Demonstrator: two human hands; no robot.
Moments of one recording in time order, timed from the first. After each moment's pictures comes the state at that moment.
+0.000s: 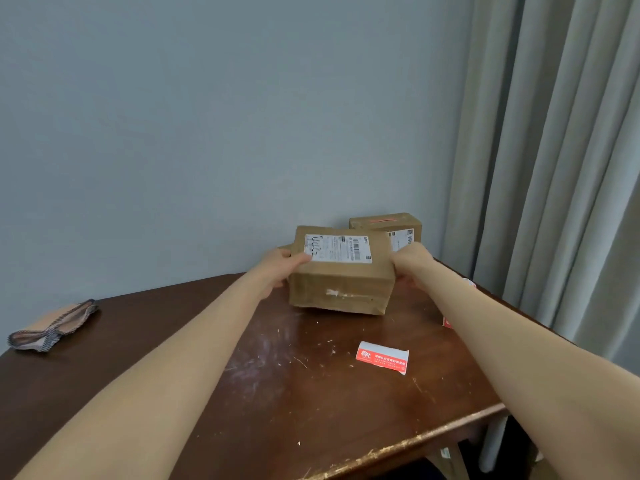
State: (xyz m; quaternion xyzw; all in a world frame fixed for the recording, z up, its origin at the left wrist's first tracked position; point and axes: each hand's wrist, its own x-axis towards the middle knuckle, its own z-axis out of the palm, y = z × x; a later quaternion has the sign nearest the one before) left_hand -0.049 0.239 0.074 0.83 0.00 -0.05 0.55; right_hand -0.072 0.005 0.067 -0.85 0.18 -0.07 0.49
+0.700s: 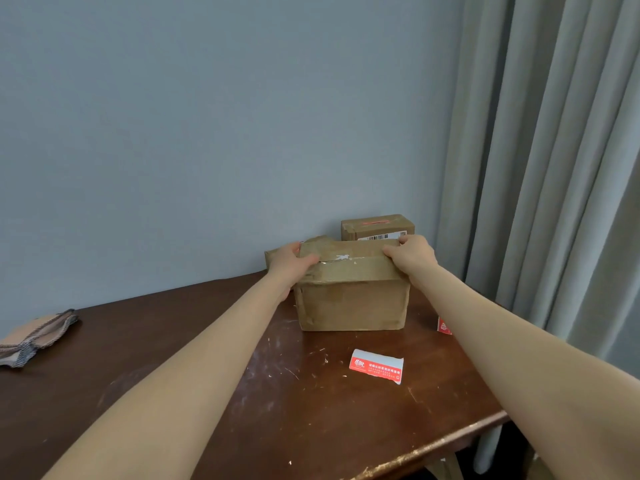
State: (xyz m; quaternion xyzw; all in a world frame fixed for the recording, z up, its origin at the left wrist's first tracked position) left_hand -0.038 0.202 0.071 0.83 -0.04 0.02 0.56; right_hand -0.064 -0.006 0.071 -0.84 0.18 -0.16 0.48
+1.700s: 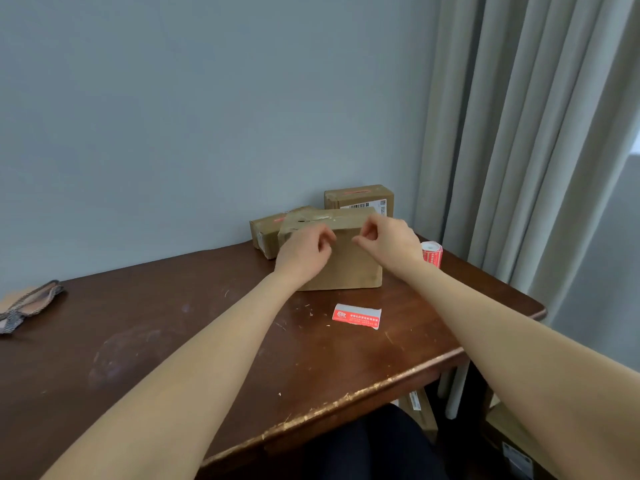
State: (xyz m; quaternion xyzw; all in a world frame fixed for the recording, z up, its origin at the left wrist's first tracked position) left_hand -0.083 0.176 0.035 0.91 -0.25 0.20 0.27; right_hand -0.127 0.009 0.046 -0.93 0.02 -0.25 0.27
